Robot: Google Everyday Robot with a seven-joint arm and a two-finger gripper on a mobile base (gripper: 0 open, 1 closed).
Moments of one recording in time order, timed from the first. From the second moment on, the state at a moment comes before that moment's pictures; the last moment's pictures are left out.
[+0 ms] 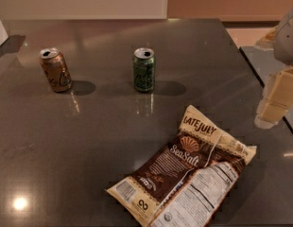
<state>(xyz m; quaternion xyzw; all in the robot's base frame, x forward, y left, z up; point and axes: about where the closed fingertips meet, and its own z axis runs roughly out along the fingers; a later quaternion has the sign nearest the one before) 0.438 -0.217 0.976 -0.60 0.78 -0.03 0.16</state>
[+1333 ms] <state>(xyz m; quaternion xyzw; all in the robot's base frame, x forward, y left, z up) 0.411 -0.161 0.954 -0.76 0.63 0.00 0.14</state>
